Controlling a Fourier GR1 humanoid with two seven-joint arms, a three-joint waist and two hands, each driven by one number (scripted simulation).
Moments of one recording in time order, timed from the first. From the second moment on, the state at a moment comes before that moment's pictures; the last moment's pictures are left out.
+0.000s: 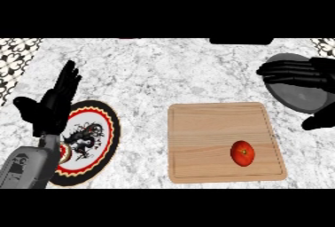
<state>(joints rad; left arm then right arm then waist) -0.26 0.34 -0.10 -1.45 0.19 0.22 0.06 -0.65 -0.95 0.44 -1.30 0.15 0.44 -0.84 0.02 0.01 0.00</state>
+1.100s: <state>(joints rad) -0.22 0.33 -0.04 -1.48 0.17 0.19 0.07 -0.55 -0.91 0.57 -1.42 0.28 0.43 -0.73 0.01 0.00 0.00</state>
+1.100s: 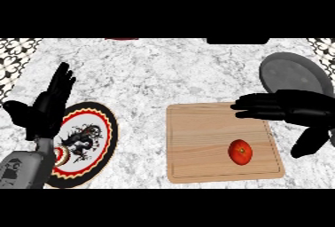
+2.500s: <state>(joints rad) -0.21 0.26 0.00 -1.47 0.09 0.15 0.05 -0.51 -0.73 0.66 -1.36 0.77 0.37 -0.73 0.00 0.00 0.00</state>
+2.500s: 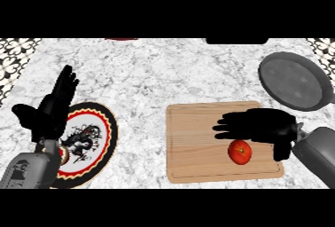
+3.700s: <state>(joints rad) -0.25 0.22 0.05 -1.45 0.04 0.11 0.07 -0.40 -0.52 0.63 -1.27 1.15 0.37 -0.73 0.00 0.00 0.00</state>
